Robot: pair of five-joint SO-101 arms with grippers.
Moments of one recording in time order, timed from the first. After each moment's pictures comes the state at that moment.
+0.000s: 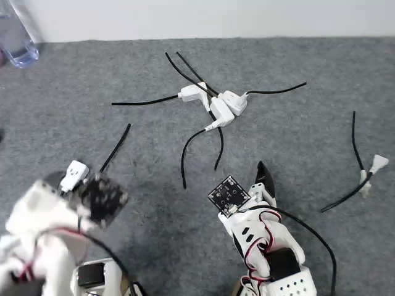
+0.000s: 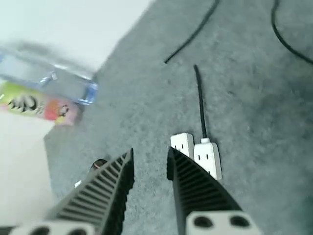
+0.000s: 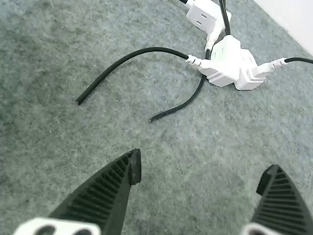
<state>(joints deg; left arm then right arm) -14.1 -66.9 21.1 98.9 -45.7 -22.1 -103.6 95.5 52.5 25.8</state>
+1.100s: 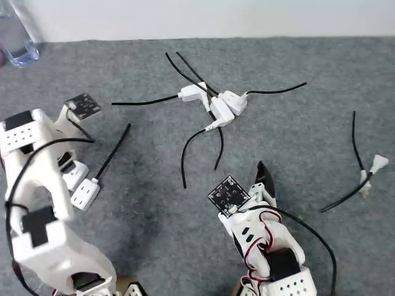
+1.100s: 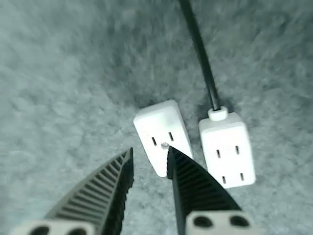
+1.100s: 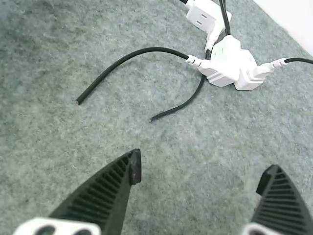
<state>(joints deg) -28.5 13.4 5.7 79.1 -59.4 -22.1 -103.6 95.5 52.5 25.9</state>
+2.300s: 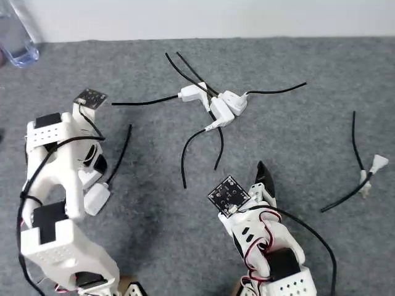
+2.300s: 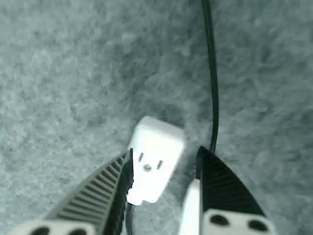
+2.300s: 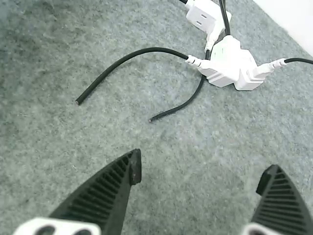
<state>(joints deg) -20.0 12.1 12.5 74.2 -28.1 -22.1 -103.6 95.5 52.5 25.9</state>
